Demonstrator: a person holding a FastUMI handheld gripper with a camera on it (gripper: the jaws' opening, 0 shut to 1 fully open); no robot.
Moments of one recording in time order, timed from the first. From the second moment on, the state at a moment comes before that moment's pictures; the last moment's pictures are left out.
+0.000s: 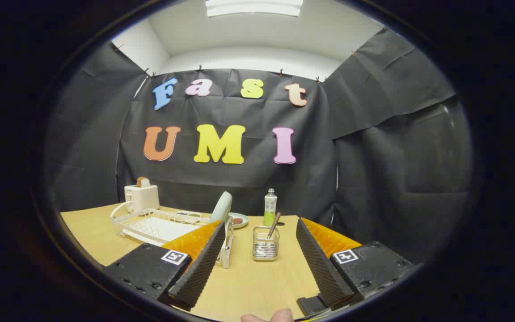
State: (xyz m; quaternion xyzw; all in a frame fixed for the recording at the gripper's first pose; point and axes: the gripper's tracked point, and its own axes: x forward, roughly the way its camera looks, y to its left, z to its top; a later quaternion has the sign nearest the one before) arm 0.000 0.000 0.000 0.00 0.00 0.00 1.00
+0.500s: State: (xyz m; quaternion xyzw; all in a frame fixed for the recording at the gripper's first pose) arm 0.000 -0.003 -0.001 0.01 -0.01 -0.01 1.00
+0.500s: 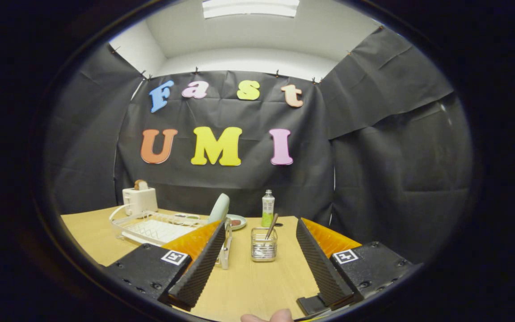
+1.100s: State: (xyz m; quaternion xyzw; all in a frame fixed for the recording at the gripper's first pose) arm 0.004 -0.006 -0.003 0.01 0.00 -0.01 1.00
